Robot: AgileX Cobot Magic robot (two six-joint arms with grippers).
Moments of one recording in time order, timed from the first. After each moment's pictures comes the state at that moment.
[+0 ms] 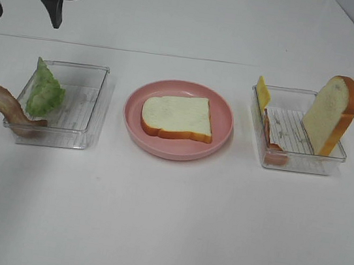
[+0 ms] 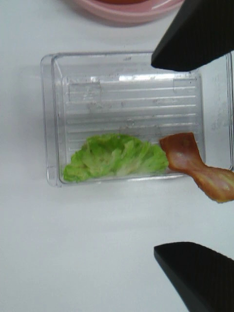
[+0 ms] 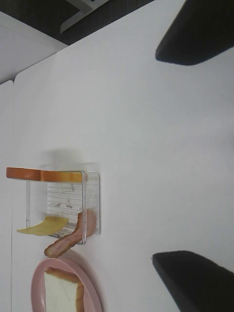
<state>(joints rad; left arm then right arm) -0.15 2.10 -1.96 0.03 1.21 -0.20 -0.01 0.00 -0.50 -0.01 1.06 0.03</state>
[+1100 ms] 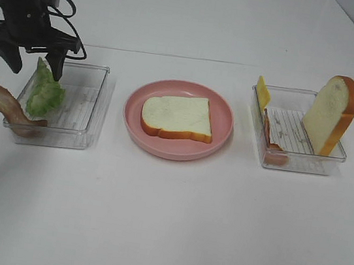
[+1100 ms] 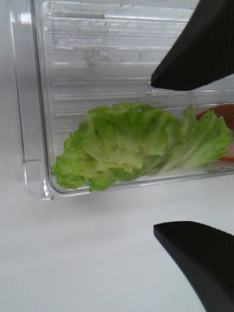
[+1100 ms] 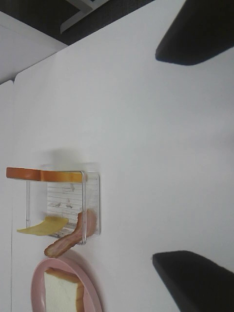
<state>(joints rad) -0.13 2.32 -1.96 0.04 1.14 -0.15 -0.01 0.00 -0.50 -0.01 1.06 0.03</state>
